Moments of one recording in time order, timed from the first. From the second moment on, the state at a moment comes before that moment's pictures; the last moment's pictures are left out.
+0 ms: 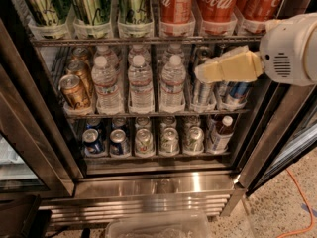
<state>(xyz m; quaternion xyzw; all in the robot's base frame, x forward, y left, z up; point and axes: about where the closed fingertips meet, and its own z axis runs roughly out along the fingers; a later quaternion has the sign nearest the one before) 0.499 -0.152 1.034 -0.30 0.78 0.04 0.54</state>
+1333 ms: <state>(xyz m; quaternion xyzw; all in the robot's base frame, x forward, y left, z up) 0.529 -0.145 1.075 -0.22 0.72 0.01 0.66</state>
